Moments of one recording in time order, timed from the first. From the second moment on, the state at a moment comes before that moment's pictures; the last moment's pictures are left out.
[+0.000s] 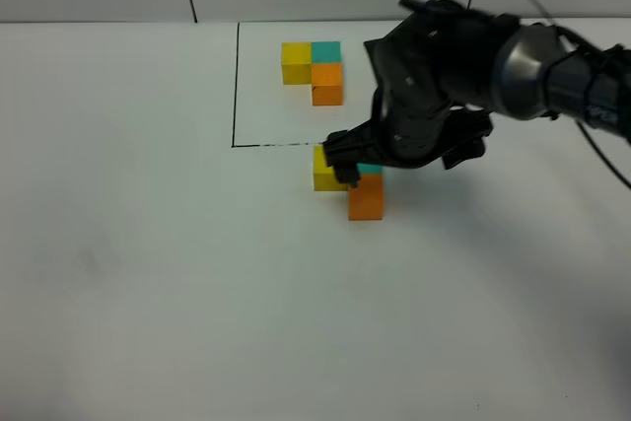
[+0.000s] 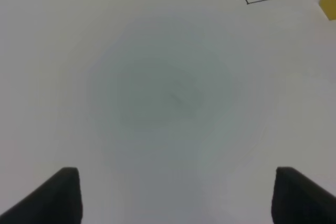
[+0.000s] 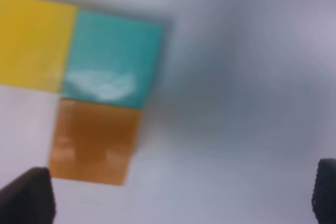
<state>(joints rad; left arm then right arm) -0.05 -0.01 -0.51 -0.08 1.06 0.15 0.55 2.00 -1.48 -0.19 0.91 0.46</state>
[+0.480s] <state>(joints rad) -0.05 -0.01 -0.51 -0.08 1.06 0.15 0.02 1.80 -1.30 0.06 0.95 -0.08</state>
